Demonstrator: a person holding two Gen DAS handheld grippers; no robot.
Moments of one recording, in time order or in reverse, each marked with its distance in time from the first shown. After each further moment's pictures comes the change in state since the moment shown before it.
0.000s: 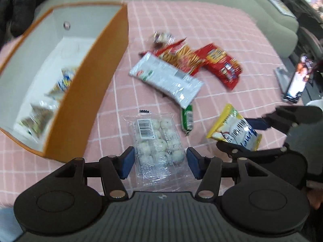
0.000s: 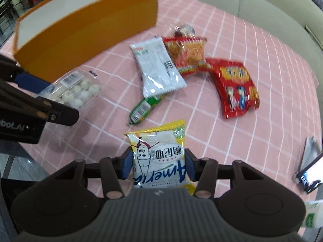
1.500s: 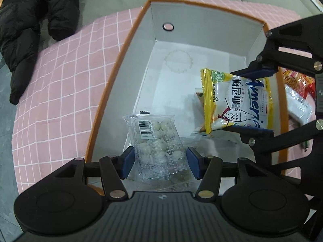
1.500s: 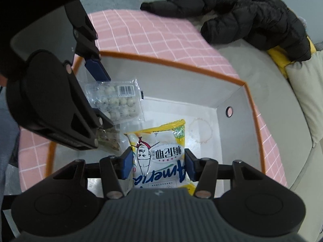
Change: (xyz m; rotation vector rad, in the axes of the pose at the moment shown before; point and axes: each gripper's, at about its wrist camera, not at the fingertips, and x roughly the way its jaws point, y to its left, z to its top) left arm 0.019 0.210 0.076 0.051 0.103 0.192; right arm 0.046 0.168 0.237 -0.695 -0.098 0.121
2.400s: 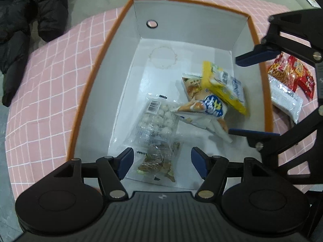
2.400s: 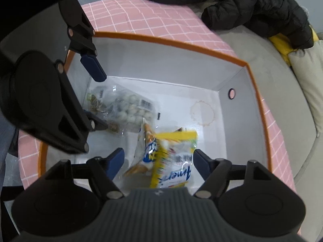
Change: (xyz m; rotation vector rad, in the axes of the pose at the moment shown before) left arm -0.007 -0.008 -0.004 0.019 -0.014 -0.044; right arm -0.009 -0.004 -0.017 0.026 0.025 0.005
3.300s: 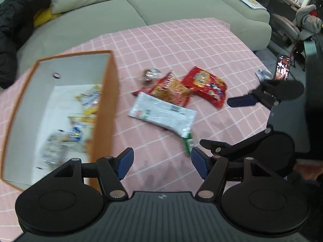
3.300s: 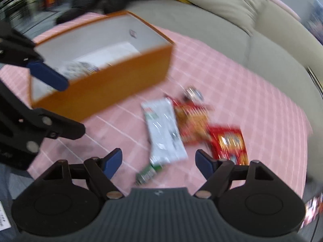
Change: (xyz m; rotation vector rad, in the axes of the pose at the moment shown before) left arm -0.062 -0.196 -0.025 0.137 -0.185 -0.174; right arm -0.091 -0.009 -0.216 0.644 0.000 -0.208
